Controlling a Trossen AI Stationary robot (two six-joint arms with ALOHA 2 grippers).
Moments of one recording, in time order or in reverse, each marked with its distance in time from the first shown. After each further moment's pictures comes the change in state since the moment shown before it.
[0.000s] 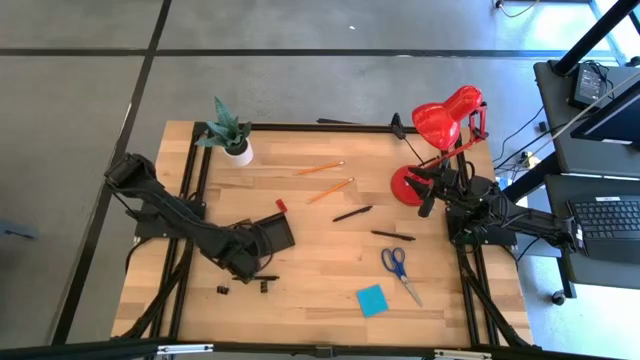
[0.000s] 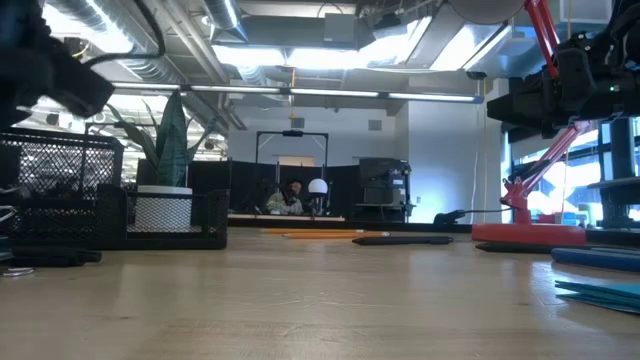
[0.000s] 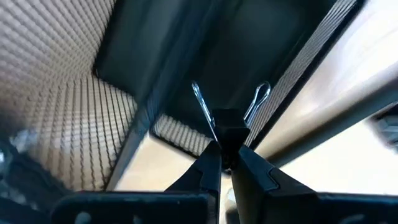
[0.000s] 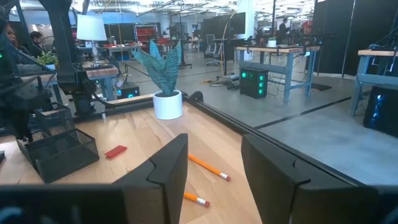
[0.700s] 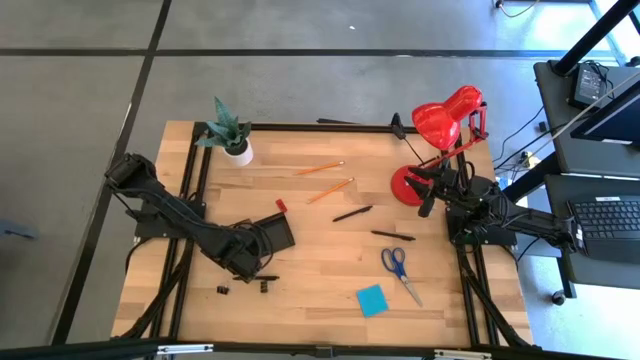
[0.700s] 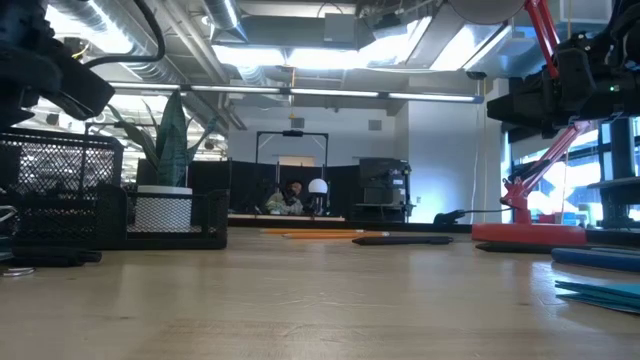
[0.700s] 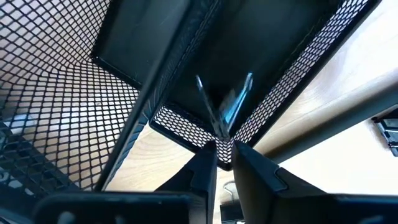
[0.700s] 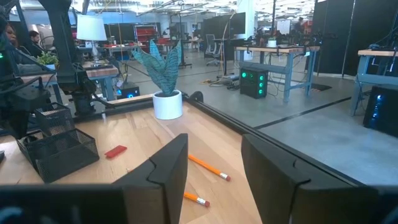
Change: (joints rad) left arm 0.001 -0.001 -0.001 0.009 0.027 -0.052; right arm 0.000 0.000 0.000 0.000 0.000 0.000
